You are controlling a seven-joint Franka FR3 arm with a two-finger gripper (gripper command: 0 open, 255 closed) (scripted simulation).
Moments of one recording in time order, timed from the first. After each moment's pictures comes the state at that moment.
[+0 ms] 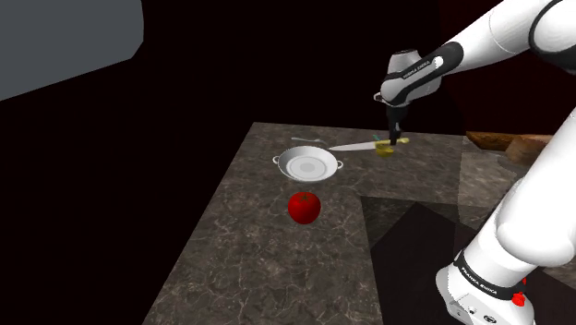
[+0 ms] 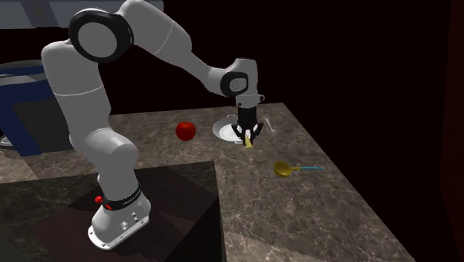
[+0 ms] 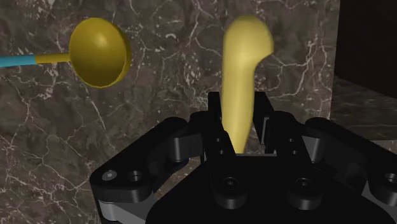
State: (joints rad) arm 0.00 0.02 -0.53 -2.25 -0.20 2.23 -1.06
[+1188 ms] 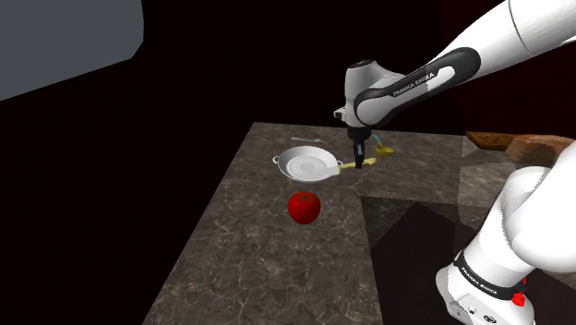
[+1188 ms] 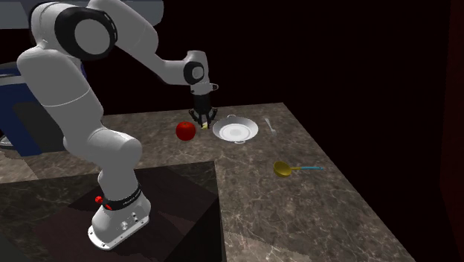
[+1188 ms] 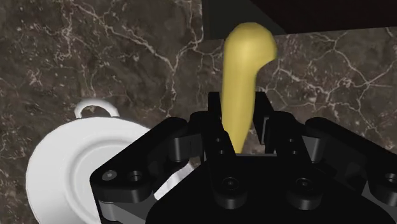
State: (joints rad) arm 0.22 -0.17 -0.26 -2.45 -0.22 2.17 -0.56
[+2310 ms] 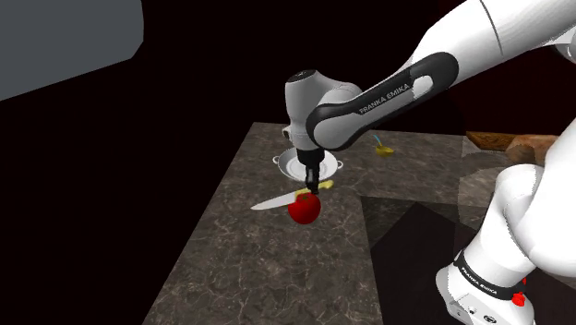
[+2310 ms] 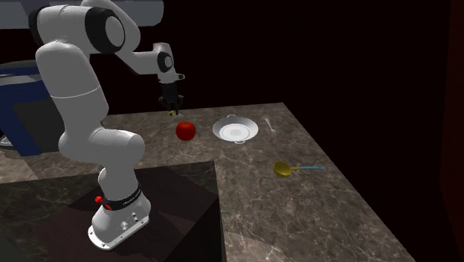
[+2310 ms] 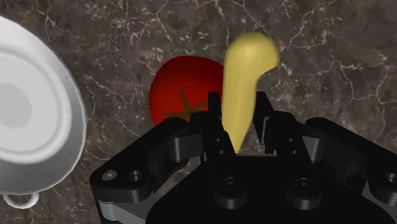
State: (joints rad) arm 0.44 -0.03 -0.02 -2.27 -0.09 2.09 -0.19
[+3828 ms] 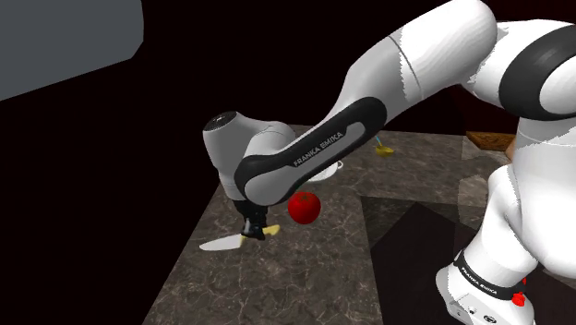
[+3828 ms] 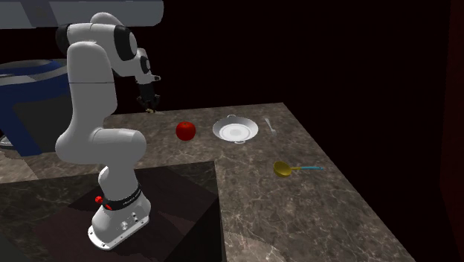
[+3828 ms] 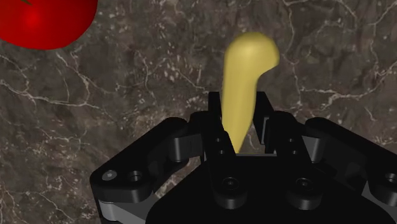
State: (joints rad) arm 0.61 0.36 0.11 -1.87 -0.08 2.06 0.11
